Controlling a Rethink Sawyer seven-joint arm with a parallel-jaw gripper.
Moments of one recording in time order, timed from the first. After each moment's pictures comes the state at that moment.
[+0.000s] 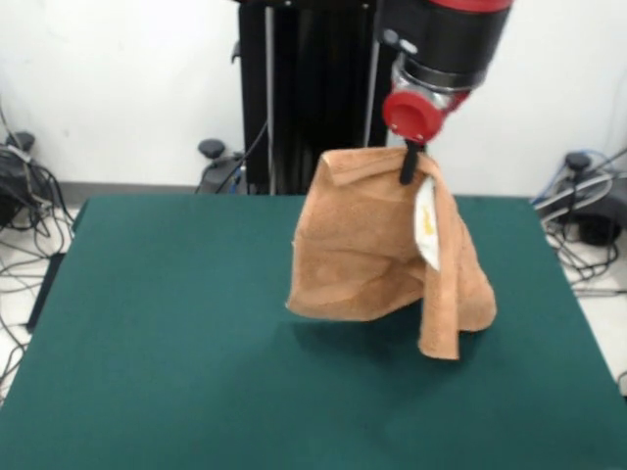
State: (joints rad) arm -0.34 -0.76 0.36 1.68 -0.41 0.82 0.91
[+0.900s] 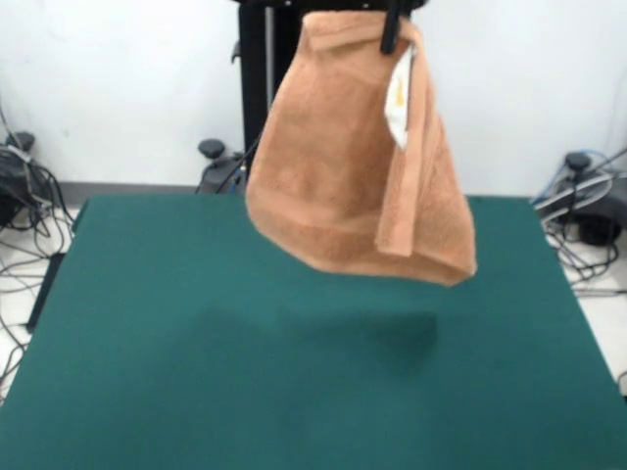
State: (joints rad) arm -0.39 -1.09 0.36 1.91 -0.29 0.89 0.91
